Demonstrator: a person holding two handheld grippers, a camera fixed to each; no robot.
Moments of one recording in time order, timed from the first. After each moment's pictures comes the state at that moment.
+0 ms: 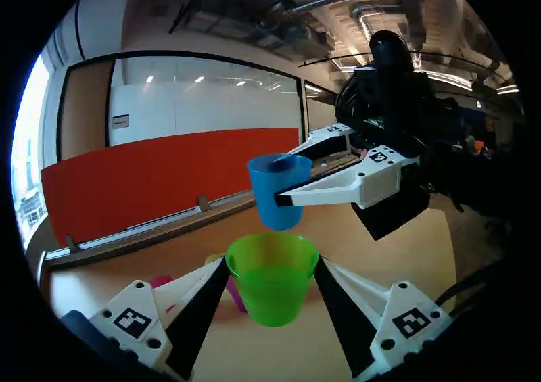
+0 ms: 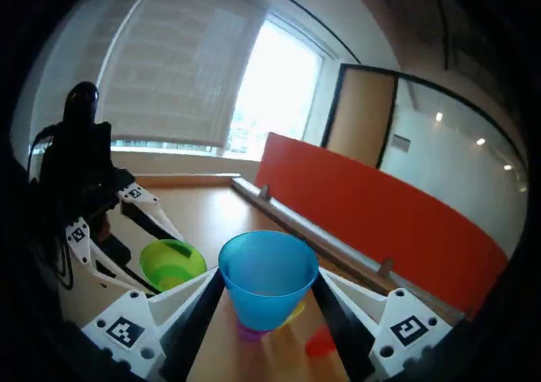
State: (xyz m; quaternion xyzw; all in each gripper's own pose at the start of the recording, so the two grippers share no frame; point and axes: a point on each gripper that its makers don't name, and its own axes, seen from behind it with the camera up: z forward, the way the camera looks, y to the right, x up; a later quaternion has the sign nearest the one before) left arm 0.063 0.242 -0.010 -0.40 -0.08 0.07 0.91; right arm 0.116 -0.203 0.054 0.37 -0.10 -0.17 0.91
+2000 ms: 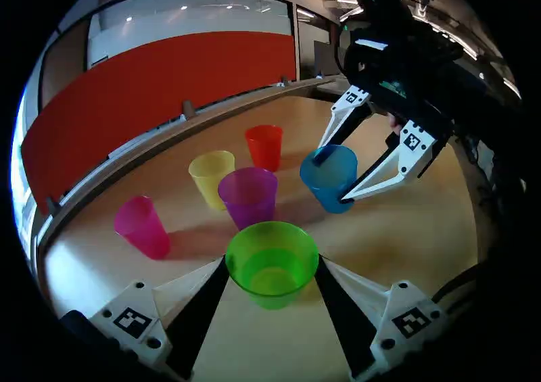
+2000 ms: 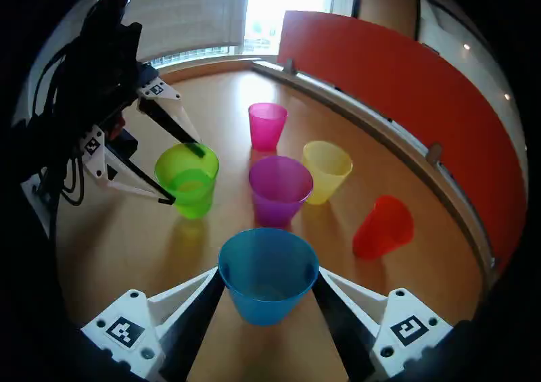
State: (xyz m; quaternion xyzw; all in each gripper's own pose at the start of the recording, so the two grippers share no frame) left arm -0.089 0.233 0.021 -0.41 -0.27 0.15 0.86; right arm -0.086 -0.148 0.030 0.38 -0.35 -0.22 0.83
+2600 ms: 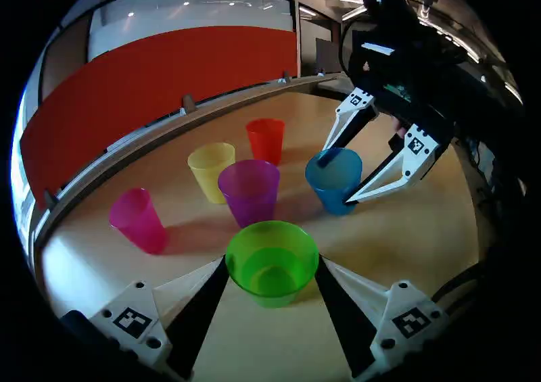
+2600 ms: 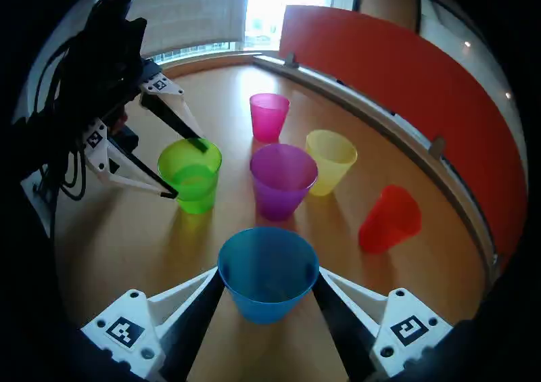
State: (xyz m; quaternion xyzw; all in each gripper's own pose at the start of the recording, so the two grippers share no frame) left arm -0.099 0.232 0.023 -0.41 -0.27 0.15 0.86; right arm -0.101 -0.146 0.026 0.38 -0.36 -0.22 0.82
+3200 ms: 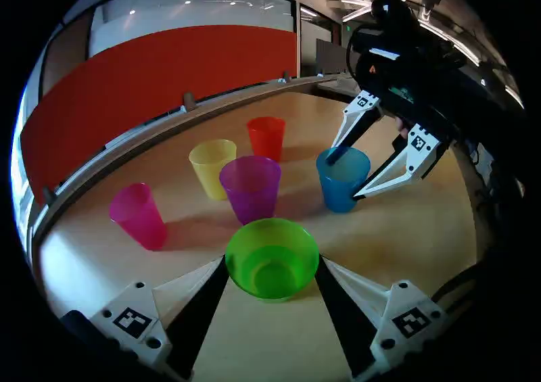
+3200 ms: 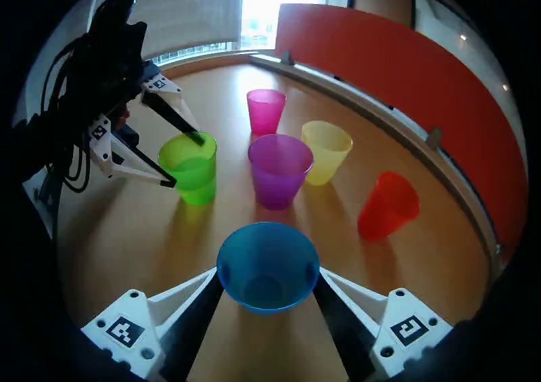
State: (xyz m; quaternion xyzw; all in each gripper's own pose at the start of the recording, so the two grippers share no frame) left arm -0.102 0.226 0.021 -0.41 -0.28 0.14 0.86; right arm -0.103 -0.133 0.016 0.38 -0.37 -0.20 0.83
